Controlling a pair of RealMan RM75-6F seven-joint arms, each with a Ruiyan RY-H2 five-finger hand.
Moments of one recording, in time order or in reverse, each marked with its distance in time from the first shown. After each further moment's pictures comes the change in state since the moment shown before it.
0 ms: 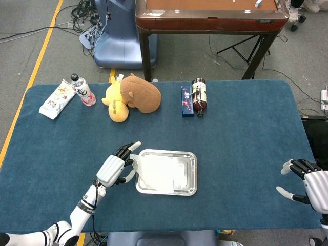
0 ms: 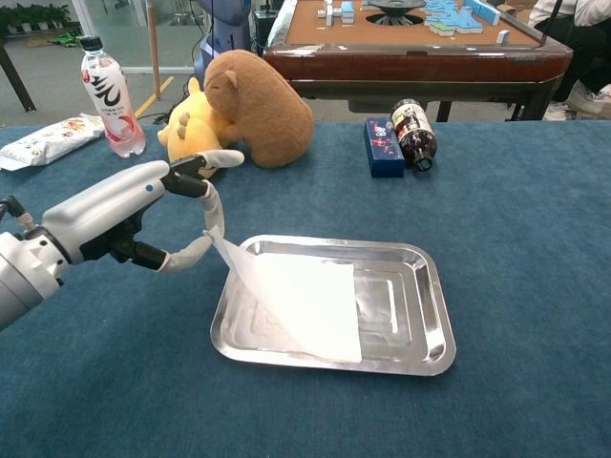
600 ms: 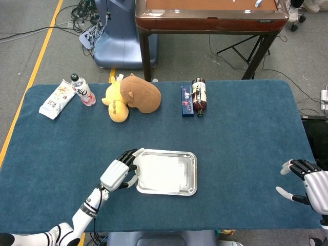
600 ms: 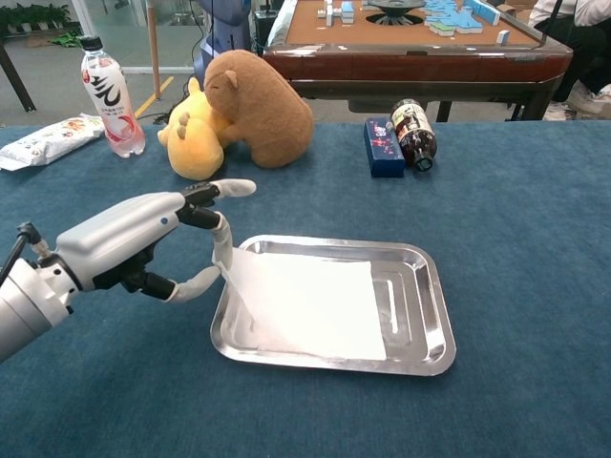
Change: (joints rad) left arm 0.001 -0.037 0.040 0.047 0.022 -0.020 0.043; right arm -0.005 -0.004 0.003 -0.001 -0.008 0.009 0.004
